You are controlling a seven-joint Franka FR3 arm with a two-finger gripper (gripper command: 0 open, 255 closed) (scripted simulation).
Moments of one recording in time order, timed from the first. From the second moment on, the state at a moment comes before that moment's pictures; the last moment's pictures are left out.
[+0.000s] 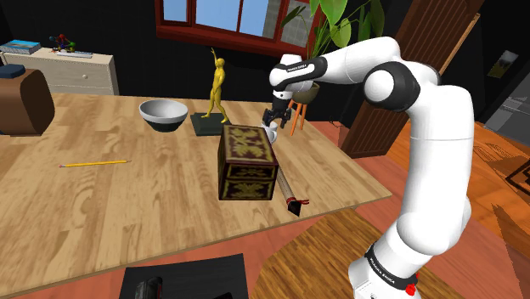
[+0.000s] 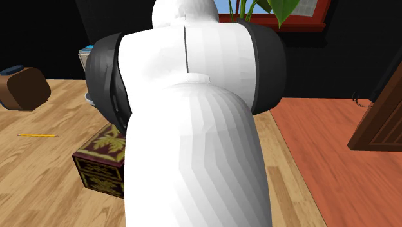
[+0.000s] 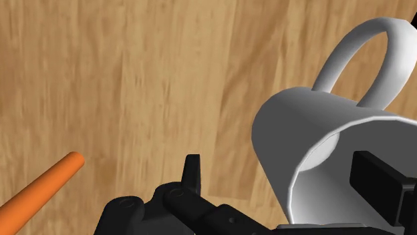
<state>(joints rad) -0.06 0.50 -0.14 -1.58 0.07 2.03 -0.09</state>
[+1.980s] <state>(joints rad) -0.06 0.44 -0.14 -1.46 0.06 1.85 -0.08</state>
